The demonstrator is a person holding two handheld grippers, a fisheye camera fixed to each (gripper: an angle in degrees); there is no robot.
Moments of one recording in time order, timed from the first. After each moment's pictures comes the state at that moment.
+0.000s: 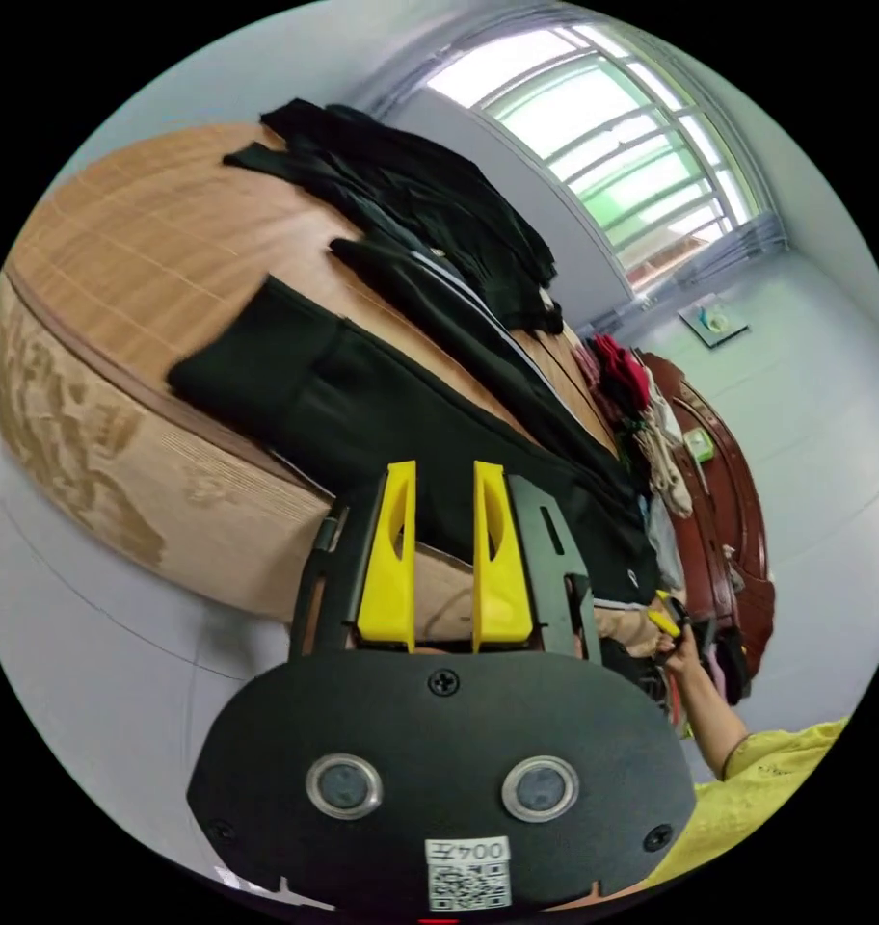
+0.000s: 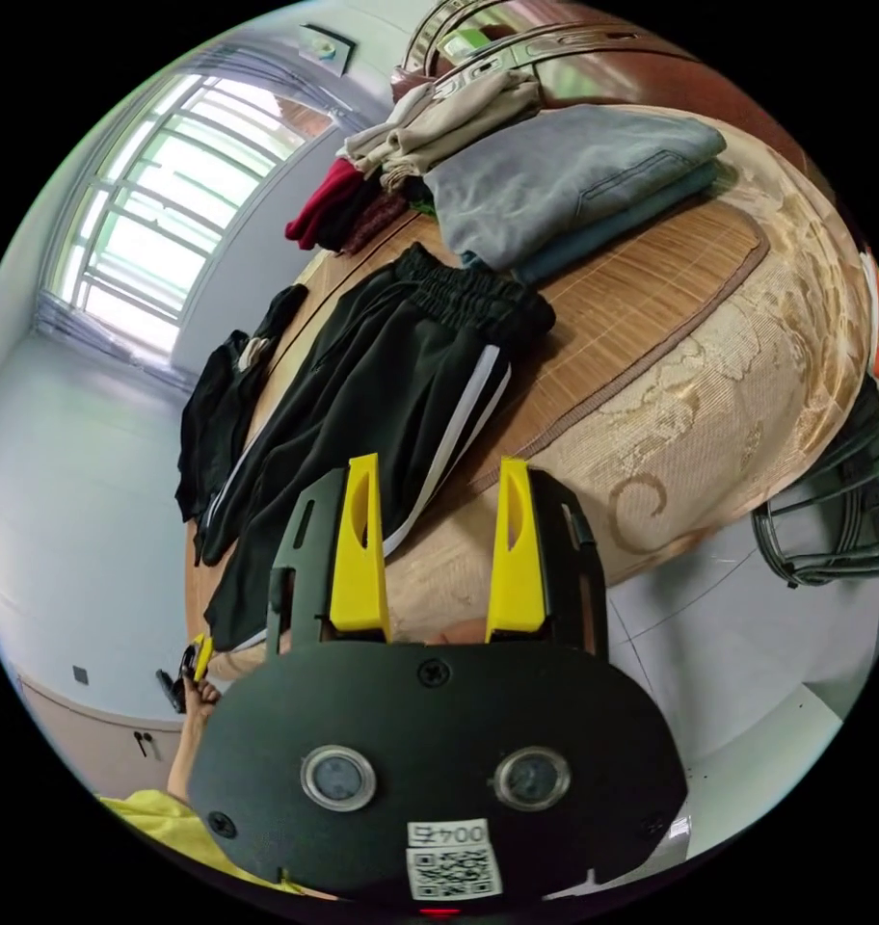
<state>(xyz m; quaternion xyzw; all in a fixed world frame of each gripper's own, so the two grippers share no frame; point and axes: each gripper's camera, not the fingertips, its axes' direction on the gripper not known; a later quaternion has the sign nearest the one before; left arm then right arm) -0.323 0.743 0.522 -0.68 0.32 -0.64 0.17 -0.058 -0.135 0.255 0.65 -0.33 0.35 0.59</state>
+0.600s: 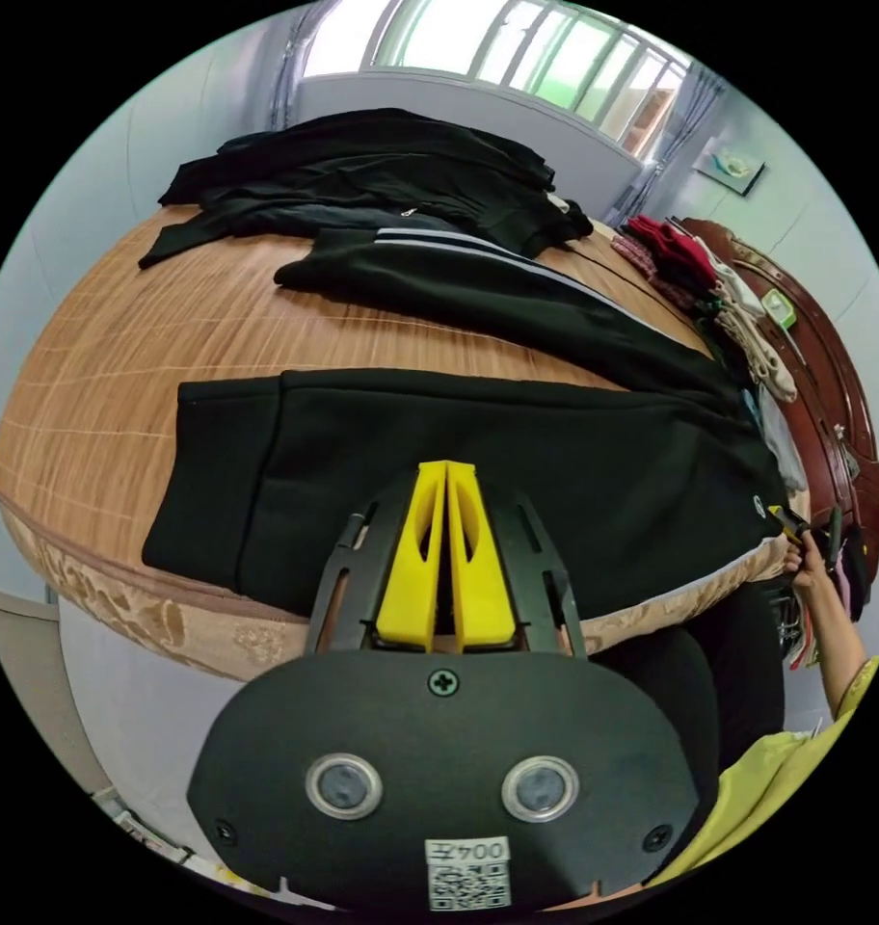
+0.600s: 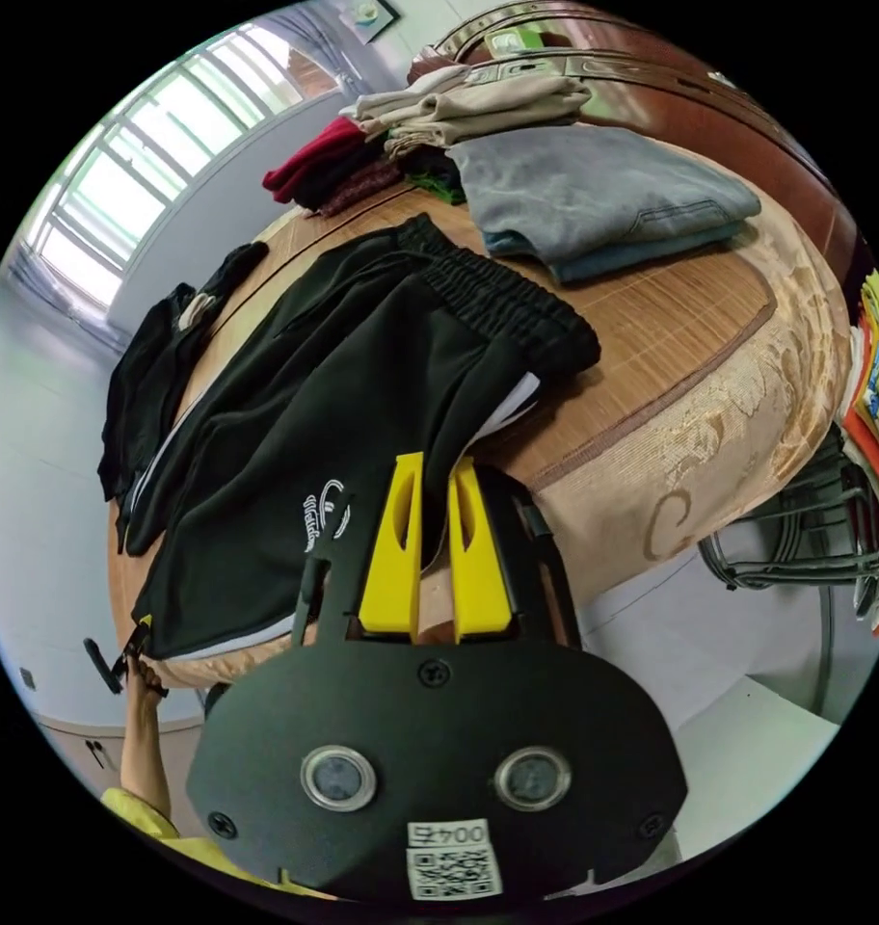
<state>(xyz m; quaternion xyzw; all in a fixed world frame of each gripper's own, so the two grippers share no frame) -0.238 0.716 0.570 -0.71 0.46 -0.47 0.25 -0.109 -0.178 0.188 0.60 -0.24 0.38 0.66</state>
